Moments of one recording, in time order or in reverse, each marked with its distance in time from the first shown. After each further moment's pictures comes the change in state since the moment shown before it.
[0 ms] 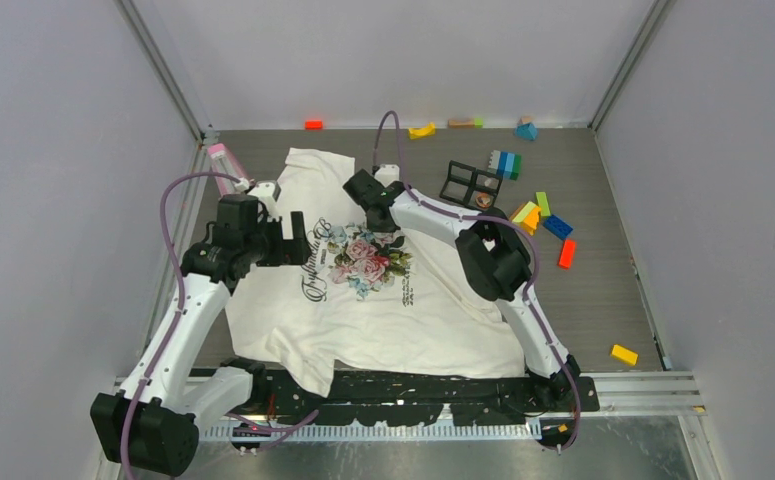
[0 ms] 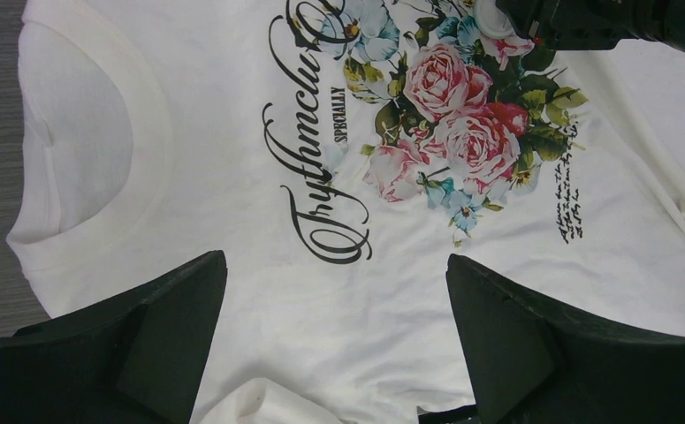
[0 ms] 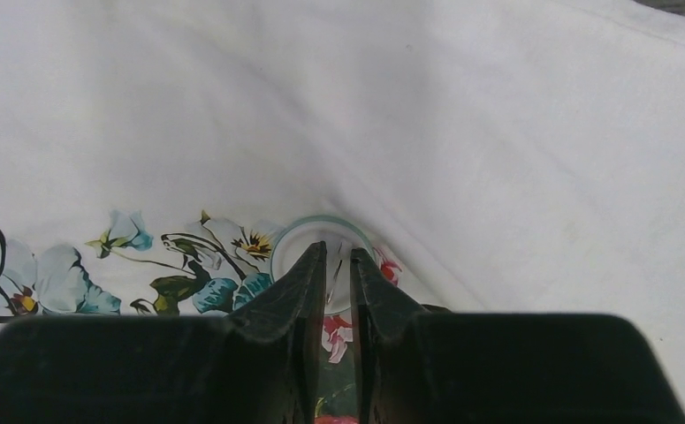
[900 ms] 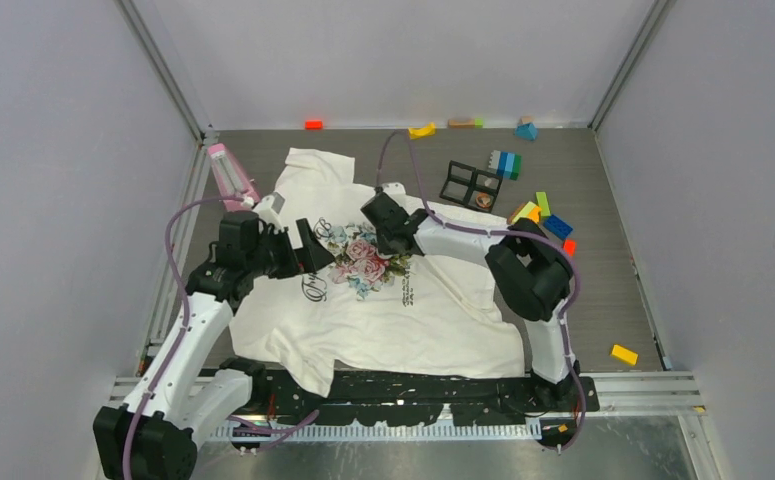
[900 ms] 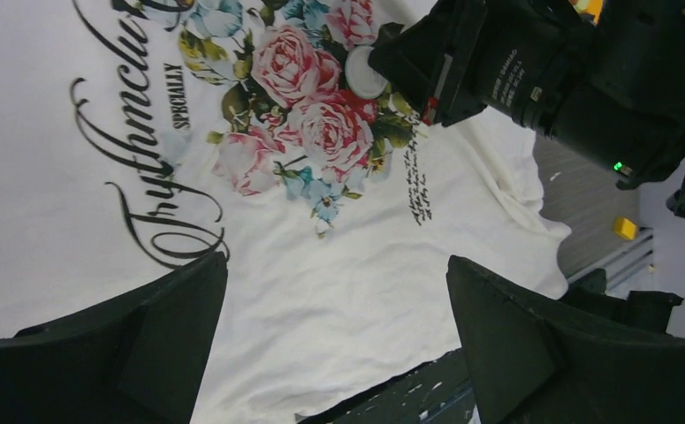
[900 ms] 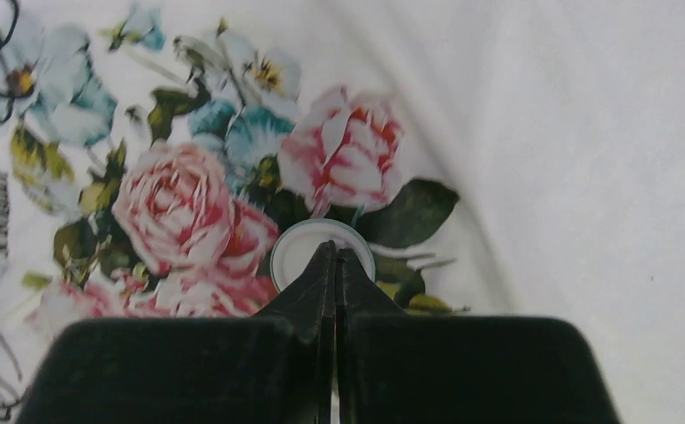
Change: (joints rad) left arm 0.000 -0.092 -0.140 0.150 0.234 -0.218; right arm 0.026 -0.249 -0.431 0.304 -0.098 -0.140
